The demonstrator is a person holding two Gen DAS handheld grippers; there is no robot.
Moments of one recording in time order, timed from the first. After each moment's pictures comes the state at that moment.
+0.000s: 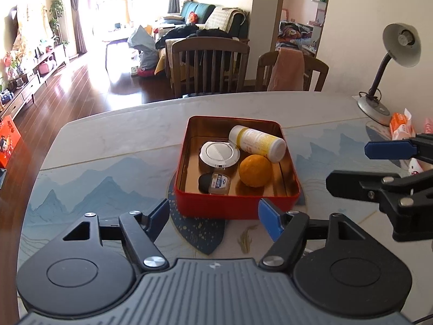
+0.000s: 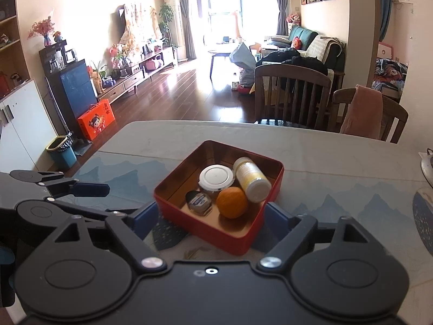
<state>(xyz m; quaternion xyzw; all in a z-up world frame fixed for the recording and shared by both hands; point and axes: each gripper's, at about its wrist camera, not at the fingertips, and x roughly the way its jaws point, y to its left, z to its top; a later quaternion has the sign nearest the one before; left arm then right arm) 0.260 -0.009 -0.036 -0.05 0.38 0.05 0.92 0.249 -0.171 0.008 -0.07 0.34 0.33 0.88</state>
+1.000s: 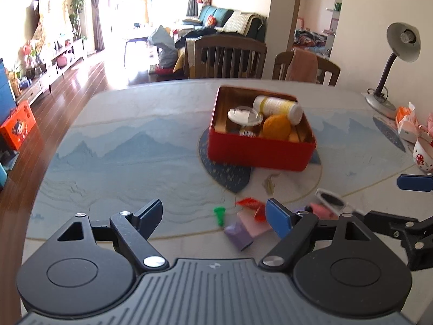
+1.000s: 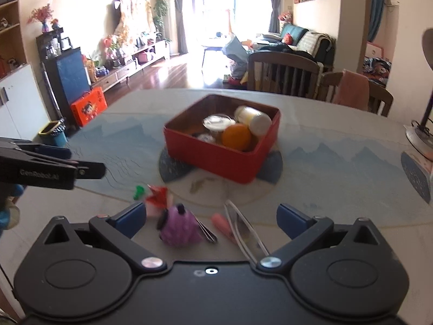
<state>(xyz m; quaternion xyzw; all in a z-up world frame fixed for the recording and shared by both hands) 0.164 0.007 -0.077 -0.07 0.38 0.09 0.92 0.163 -0.203 -0.063 -0.09 0.35 0.29 0.89</state>
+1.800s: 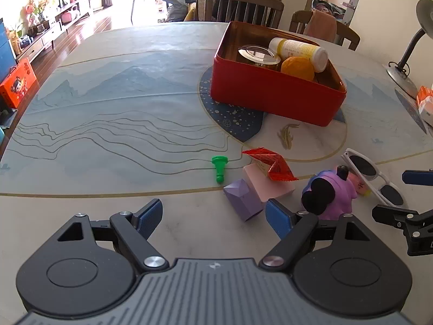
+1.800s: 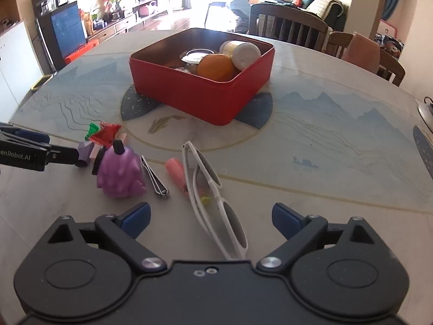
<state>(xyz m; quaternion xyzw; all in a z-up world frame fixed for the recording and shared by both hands) 0.195 0.004 -0.146 -0.11 0.46 0.10 0.88 0.213 -0.215 -0.120 -0.16 0.42 0.30 0.84</state>
